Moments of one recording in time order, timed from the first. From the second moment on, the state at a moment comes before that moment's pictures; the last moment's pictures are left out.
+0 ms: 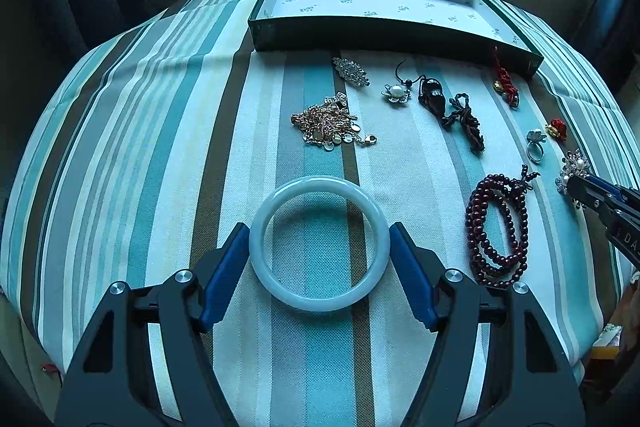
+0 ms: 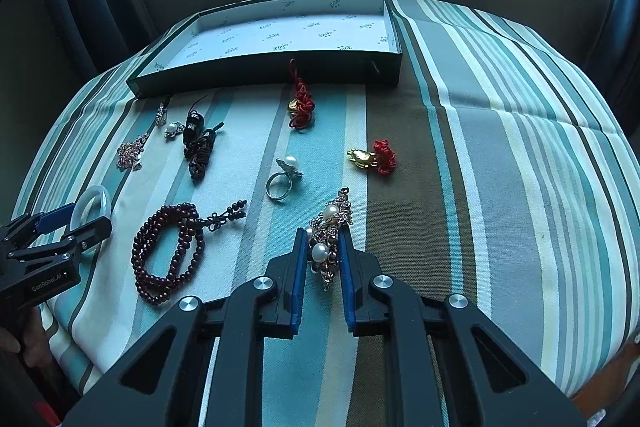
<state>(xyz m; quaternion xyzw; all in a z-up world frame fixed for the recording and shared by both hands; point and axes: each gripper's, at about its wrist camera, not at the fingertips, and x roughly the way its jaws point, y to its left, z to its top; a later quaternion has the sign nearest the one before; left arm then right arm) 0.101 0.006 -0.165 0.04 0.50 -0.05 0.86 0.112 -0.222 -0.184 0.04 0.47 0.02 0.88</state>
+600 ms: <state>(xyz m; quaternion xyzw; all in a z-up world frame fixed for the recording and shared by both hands) 0.115 0.012 -0.142 0.04 0.48 -0.04 0.88 0.108 -0.233 -0.146 0.03 0.43 0.02 0.90</state>
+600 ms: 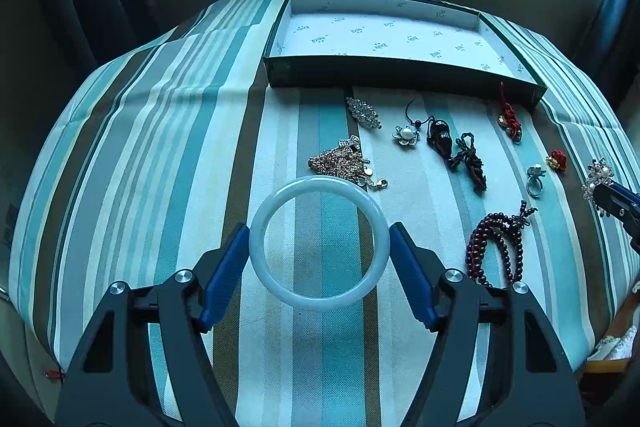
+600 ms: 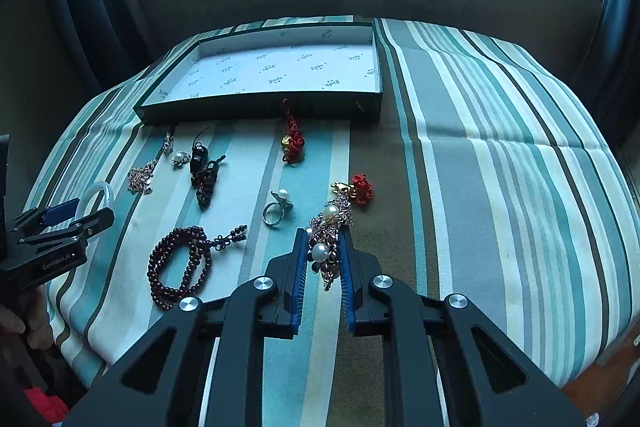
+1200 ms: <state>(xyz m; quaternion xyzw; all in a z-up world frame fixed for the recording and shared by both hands) 0.225 -0.029 -0.091 0.06 0.40 -0.07 0.91 0.221 -0.224 -0.103 -0.01 0.38 0.06 0.92</state>
